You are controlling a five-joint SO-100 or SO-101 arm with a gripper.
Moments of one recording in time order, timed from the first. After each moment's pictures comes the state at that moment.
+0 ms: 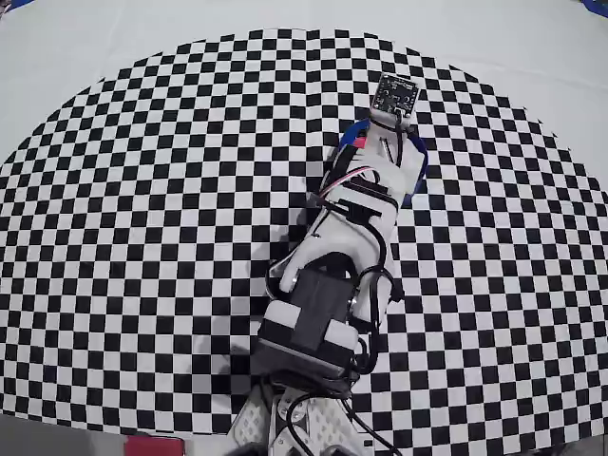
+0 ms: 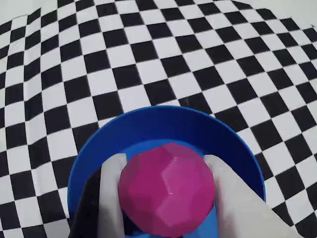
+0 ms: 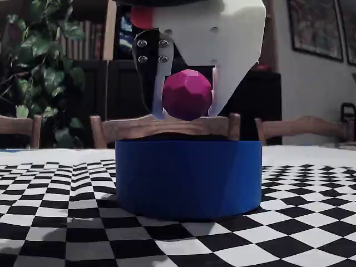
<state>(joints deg) 22.6 92.5 128.2 -1.9 -94.0</state>
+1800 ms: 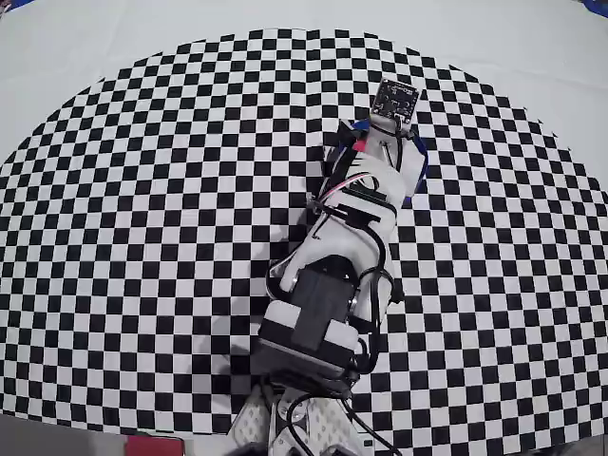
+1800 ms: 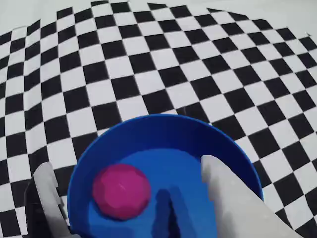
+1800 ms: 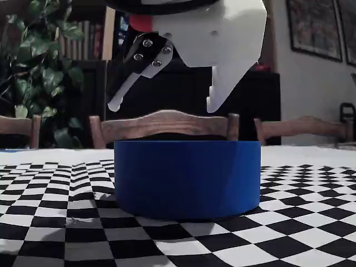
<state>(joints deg) 22.7 92.8 130.8 -7.7 -92.5</state>
